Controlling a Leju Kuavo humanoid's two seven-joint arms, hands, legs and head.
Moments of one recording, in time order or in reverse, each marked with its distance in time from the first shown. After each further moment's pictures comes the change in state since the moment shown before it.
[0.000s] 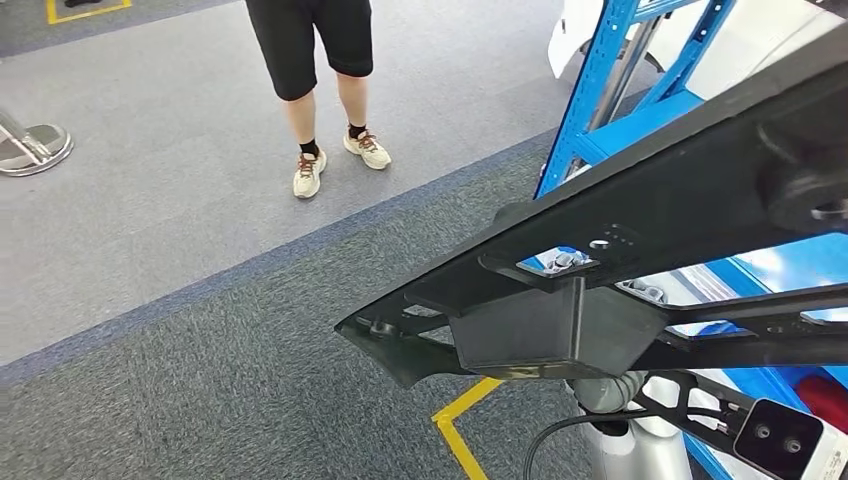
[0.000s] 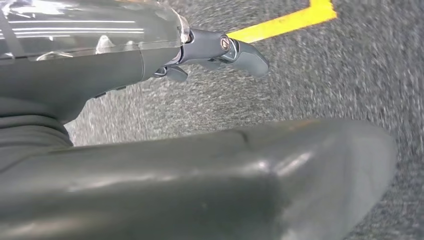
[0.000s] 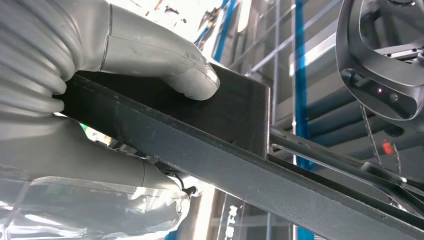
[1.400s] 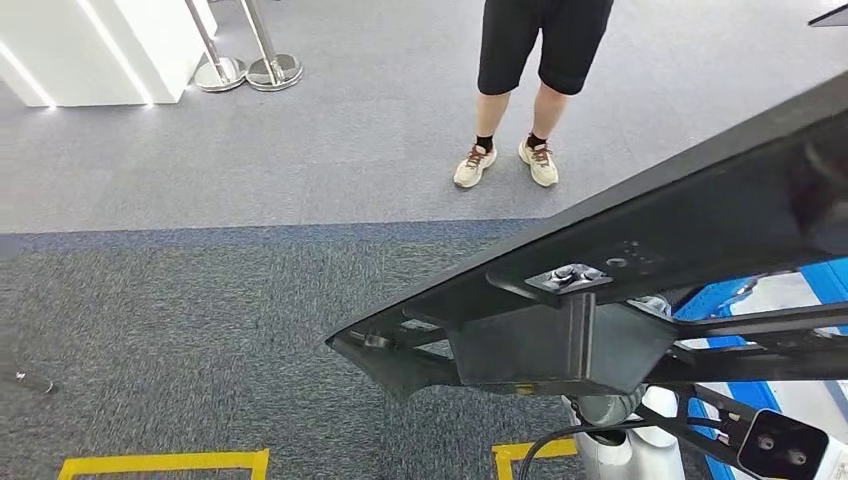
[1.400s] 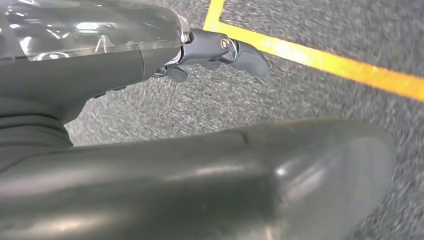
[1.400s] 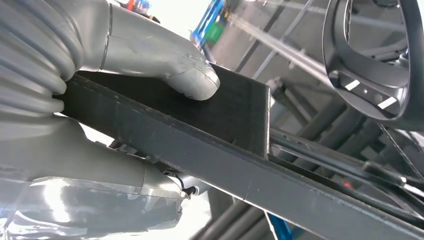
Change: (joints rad) left arm 0.007 0.020 0.012 0.000 0.011 0.037 0.016; right arm 0.039 0.047 -0.013 -0.016 -0.006 0.050 0.000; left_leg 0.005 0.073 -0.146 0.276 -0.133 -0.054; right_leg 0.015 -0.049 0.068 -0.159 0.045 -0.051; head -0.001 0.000
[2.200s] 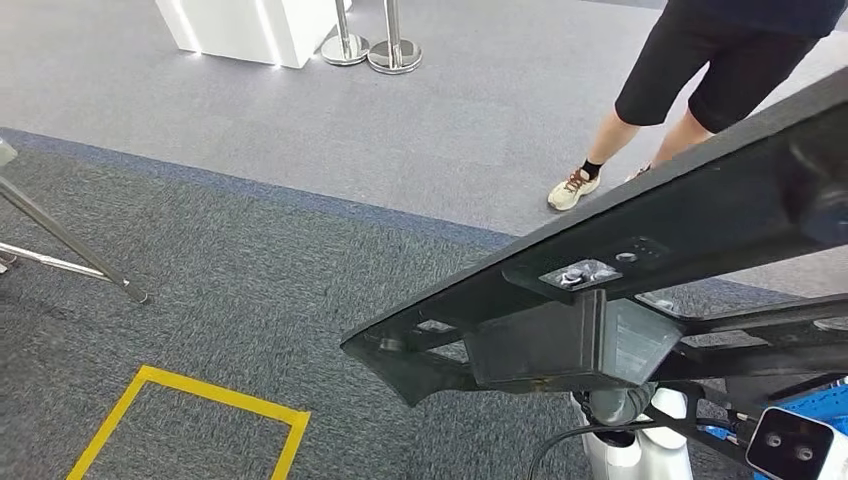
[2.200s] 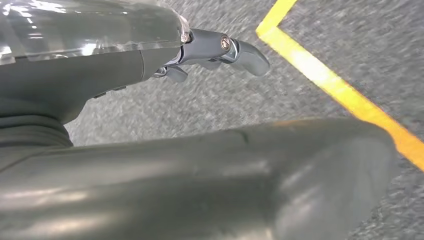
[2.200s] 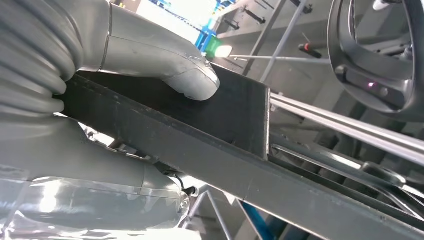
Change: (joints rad) left arm 0.006 0.023 0.027 -0.001 0.009 0.006 0.028; right arm 0.018 -0.012 -0.044 0.010 -0.020 0.036 0.000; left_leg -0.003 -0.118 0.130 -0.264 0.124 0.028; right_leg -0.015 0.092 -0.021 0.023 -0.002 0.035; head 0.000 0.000
